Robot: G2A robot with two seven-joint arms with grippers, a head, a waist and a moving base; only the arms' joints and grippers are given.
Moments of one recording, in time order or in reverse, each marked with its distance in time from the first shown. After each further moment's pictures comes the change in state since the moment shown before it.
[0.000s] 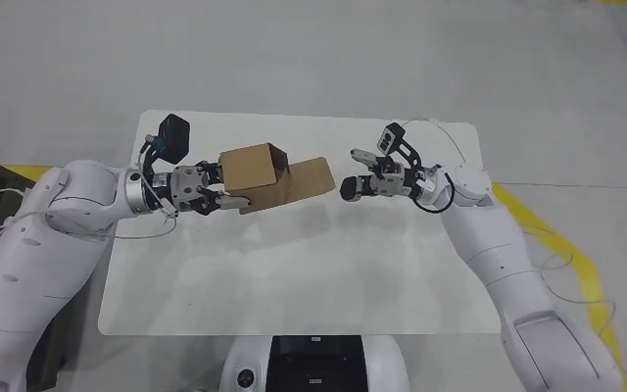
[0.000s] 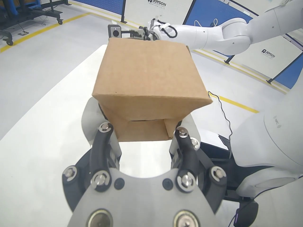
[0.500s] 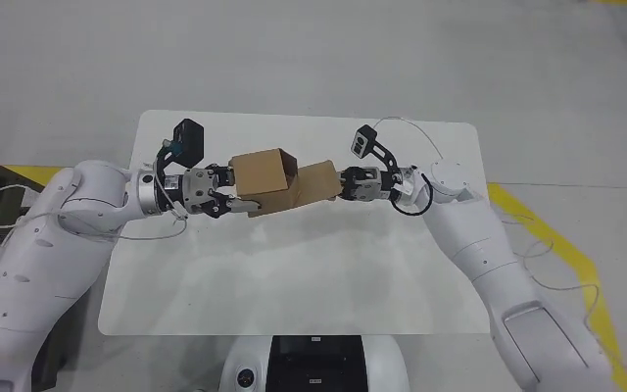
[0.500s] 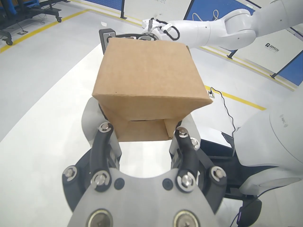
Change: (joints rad) left arm -0.027 -0.014 0.052 -0.022 0.071 0.036 -0.004; right arm 0.049 -0.045 -0.096 -0.007 0.005 -0.037 0.024
